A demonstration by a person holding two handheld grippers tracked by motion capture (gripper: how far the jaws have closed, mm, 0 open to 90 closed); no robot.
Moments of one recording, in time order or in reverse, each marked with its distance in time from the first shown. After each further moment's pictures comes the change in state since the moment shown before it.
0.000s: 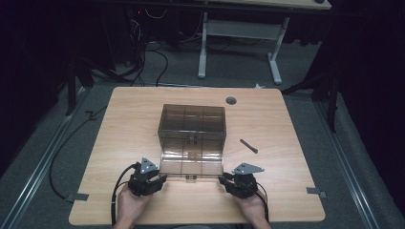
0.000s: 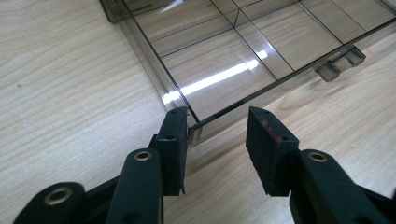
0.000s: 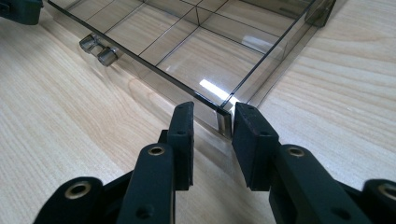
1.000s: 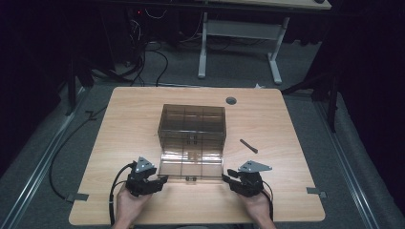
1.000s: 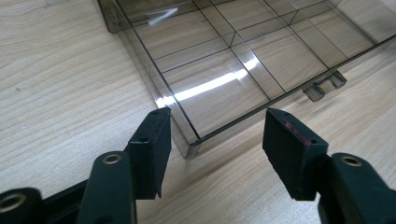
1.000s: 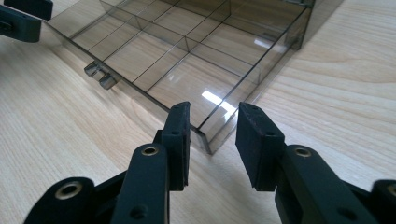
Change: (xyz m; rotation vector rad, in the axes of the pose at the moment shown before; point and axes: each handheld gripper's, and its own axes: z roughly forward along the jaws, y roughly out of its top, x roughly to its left) left arm 0.004 0.010 -0.008 -0.030 -0.045 -0.067; right arm -0.008 0.006 -0.017 -0.051 0.014 0.017
